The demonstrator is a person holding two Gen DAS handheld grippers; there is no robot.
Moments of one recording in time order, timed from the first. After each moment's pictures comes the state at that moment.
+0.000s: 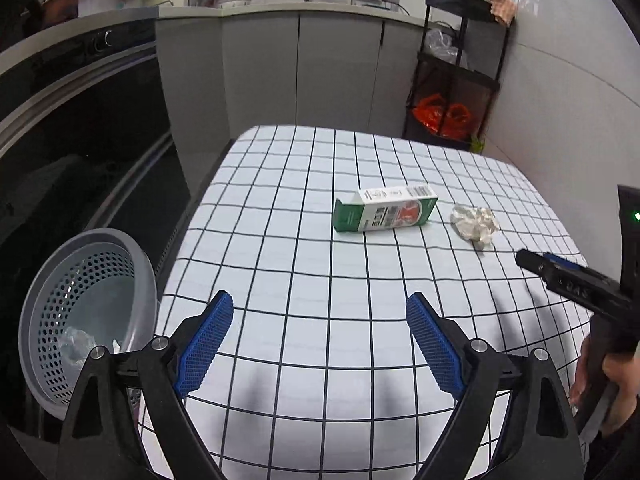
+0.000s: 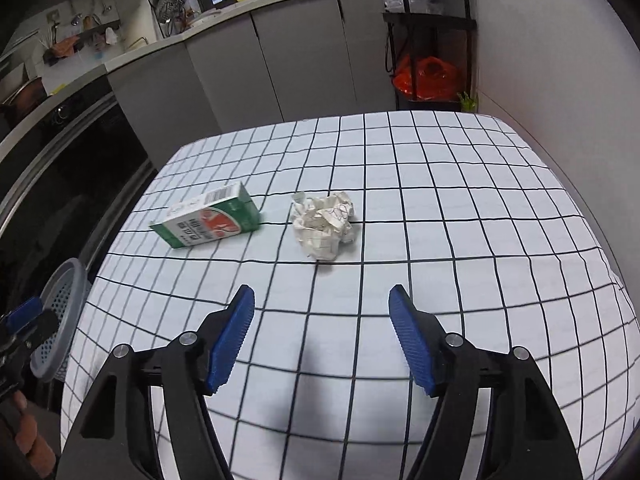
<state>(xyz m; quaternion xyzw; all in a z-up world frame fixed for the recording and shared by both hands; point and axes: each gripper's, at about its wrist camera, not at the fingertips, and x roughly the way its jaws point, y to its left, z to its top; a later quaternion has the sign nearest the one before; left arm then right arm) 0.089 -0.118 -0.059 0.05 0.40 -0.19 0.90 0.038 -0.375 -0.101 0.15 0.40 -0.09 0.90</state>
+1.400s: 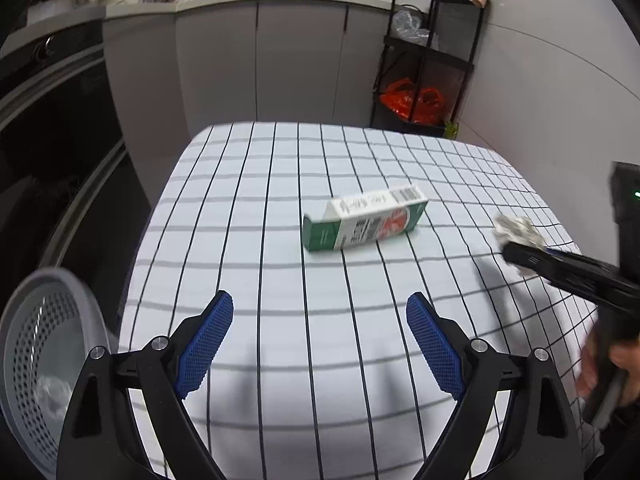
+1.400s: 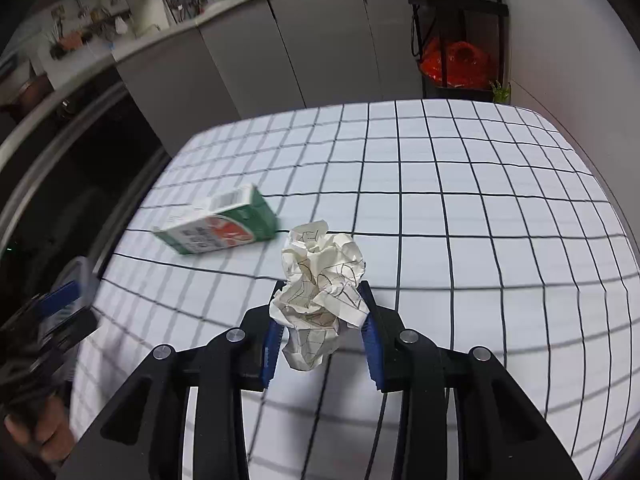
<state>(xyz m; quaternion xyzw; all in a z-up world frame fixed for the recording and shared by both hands) 0.143 -0.144 -0.075 0.08 0.40 -0.26 0.88 0.052 -0.372 -0.096 0.18 0.41 -0.03 0.89</state>
